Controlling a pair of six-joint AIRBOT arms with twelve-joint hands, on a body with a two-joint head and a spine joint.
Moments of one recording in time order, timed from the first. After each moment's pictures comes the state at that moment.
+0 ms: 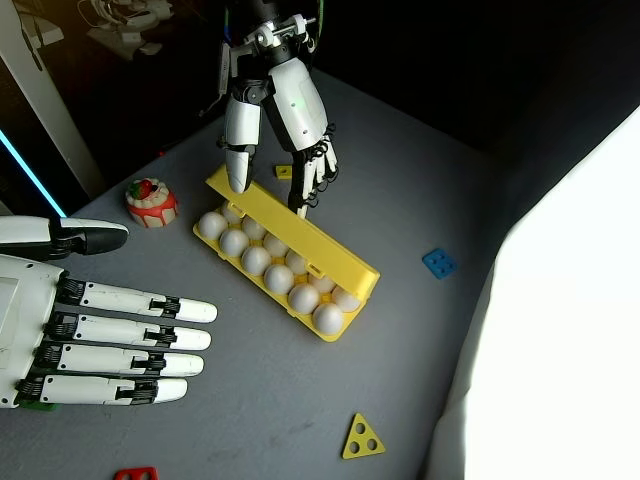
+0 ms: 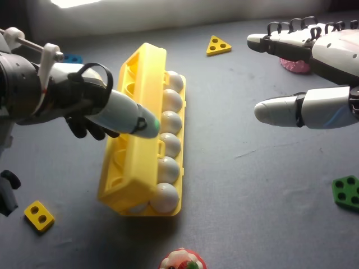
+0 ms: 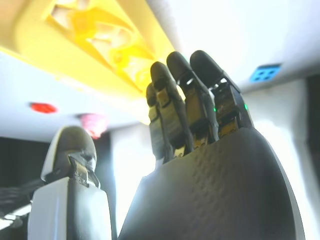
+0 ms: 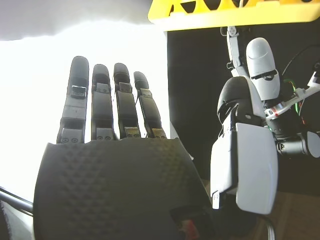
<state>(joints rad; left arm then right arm) 0.20 -0.92 0.78 -2.47 -0.91 2.66 -0.47 -0.84 0.83 0.43 0.46 -1.09</state>
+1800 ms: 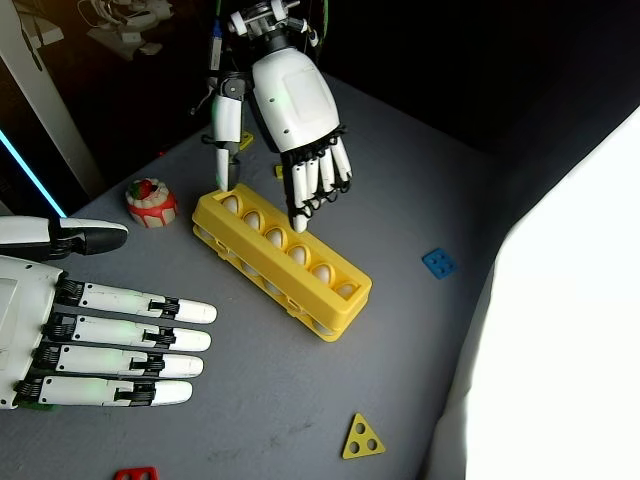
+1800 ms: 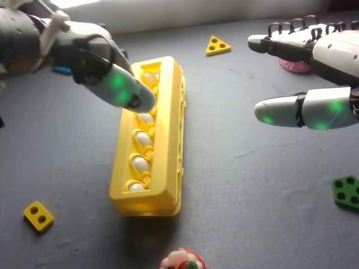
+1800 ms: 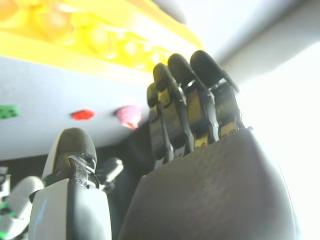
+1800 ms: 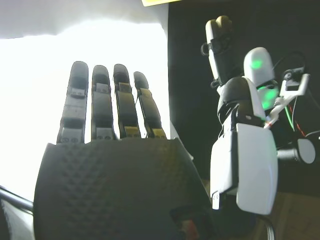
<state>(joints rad) 0.12 -0.94 0.88 -2.38 -0.80 3.00 -0.47 -0.84 0.83 0.43 0.47 -1.09</state>
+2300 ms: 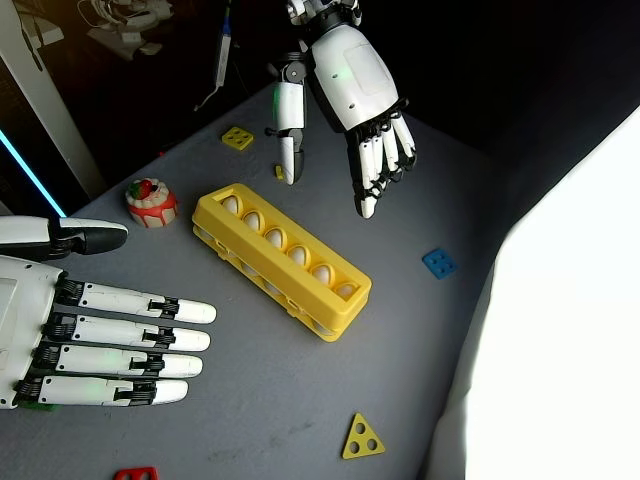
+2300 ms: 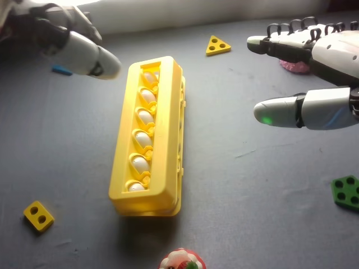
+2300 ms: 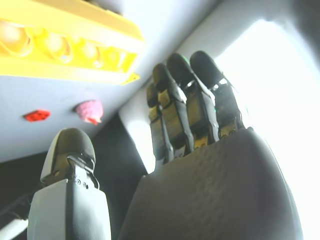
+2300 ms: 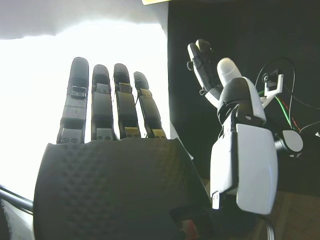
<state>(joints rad) 0.11 -0.86 0.93 -2.29 -0.68 3.00 -0.47 -0.84 0.83 0.43 0.47 -1.09</state>
